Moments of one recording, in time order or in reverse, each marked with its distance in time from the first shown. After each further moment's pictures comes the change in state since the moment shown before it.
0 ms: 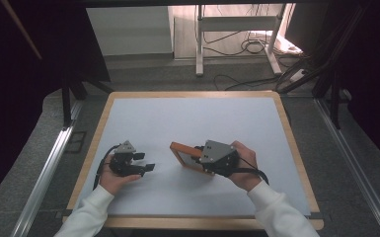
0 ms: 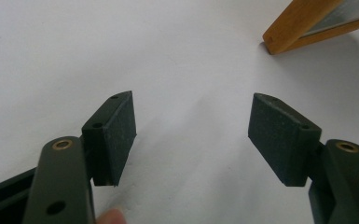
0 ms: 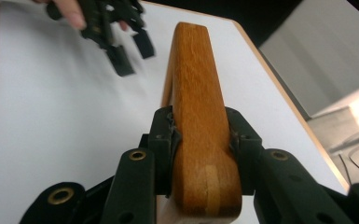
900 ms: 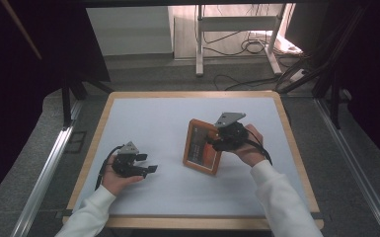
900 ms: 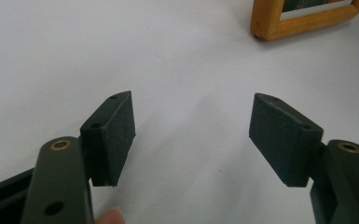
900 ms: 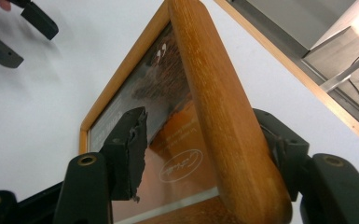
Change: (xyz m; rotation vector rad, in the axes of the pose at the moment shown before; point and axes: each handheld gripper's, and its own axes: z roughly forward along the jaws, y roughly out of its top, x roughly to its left) left arm -0.005 0.002 0.006 0.013 -0.011 0.015; right arm -0.077 -0.043 0.034 0.106 -0.041 0.289
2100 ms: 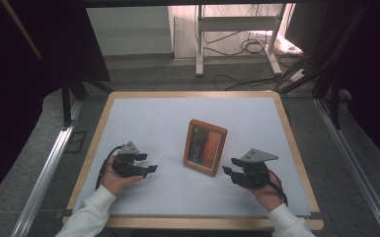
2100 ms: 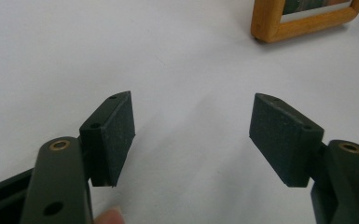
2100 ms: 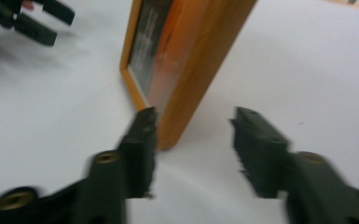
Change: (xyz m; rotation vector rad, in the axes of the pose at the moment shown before) left arm -0.001 0.001 -0.001 -0.003 0.005 0.001; right arm 0.059 -0.096 -0.046 -0.046 -0.030 0.341
